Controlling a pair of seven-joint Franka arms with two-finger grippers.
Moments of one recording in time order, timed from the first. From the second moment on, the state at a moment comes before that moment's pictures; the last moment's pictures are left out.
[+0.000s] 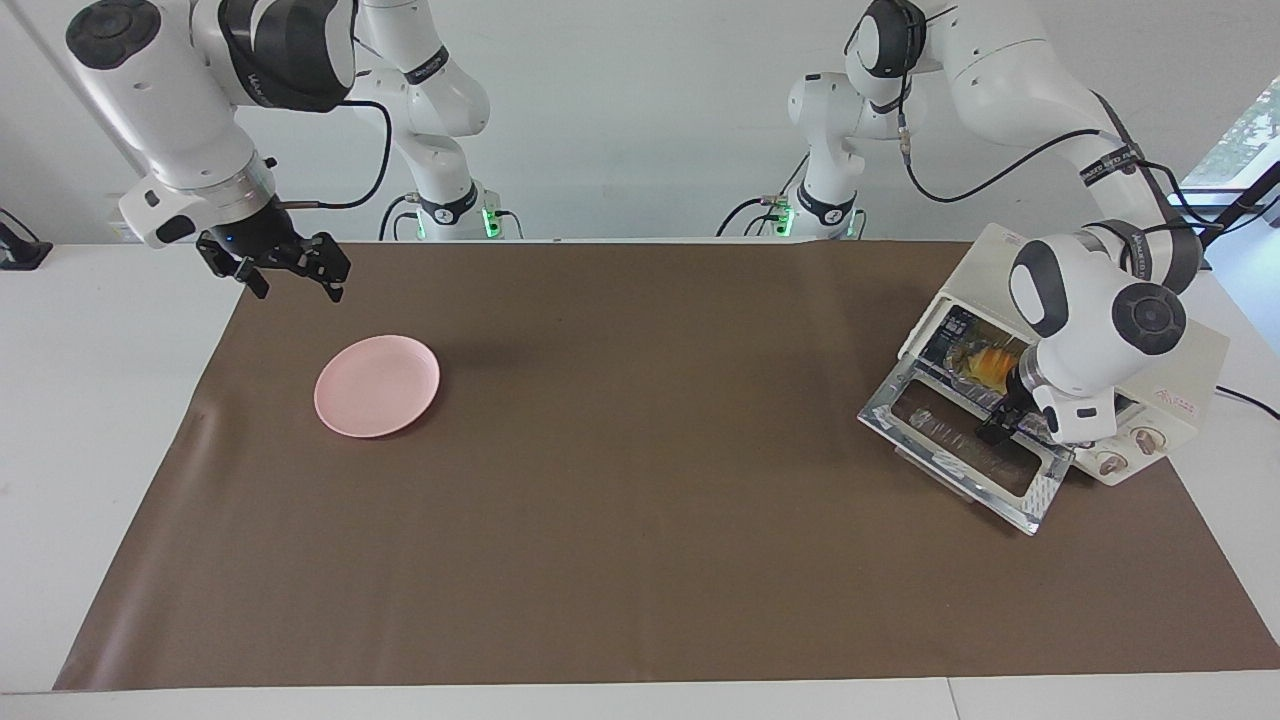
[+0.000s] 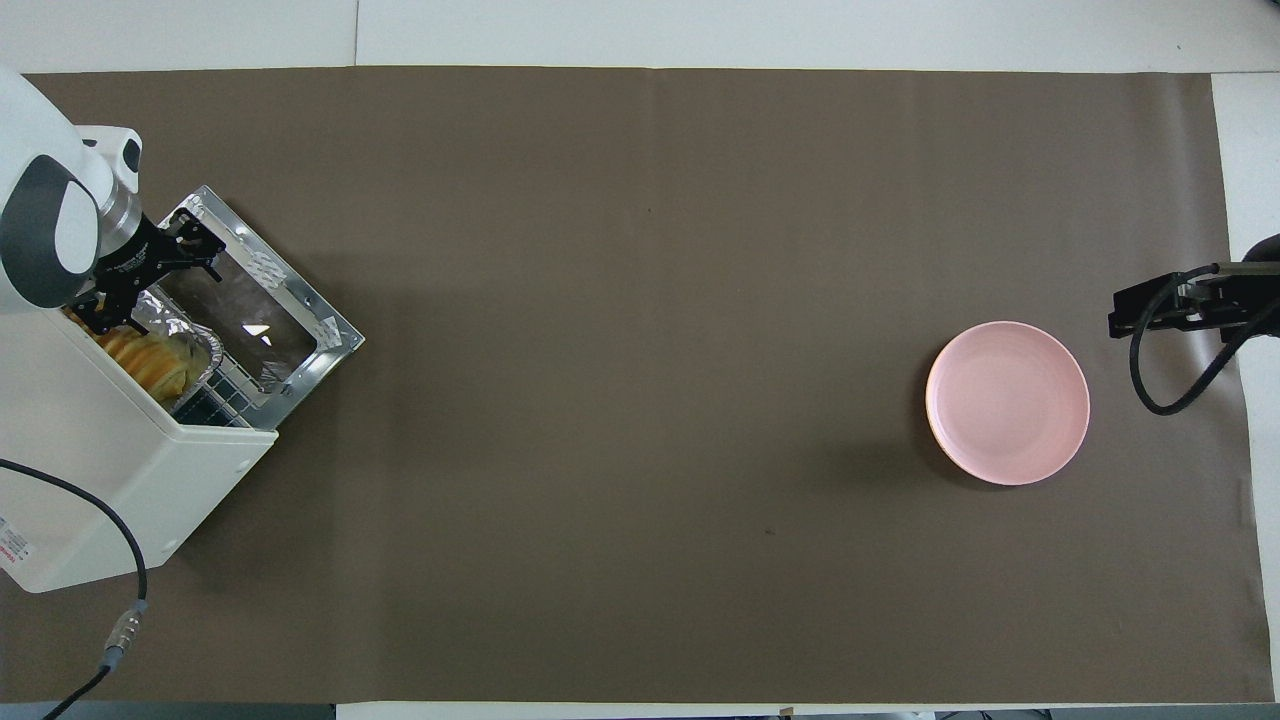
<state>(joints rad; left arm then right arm) -0.27 0.43 0.34 -1.59 0.03 1.78 -0.68 -0.18 -0.03 0.11 -1.73 -0.02 1.63 0.01</state>
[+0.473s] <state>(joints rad) -0.31 0.42 0.34 -1.59 0.05 1.77 -0.68 -0.18 -0.03 0.11 -1.73 -0.02 1.63 0.01</state>
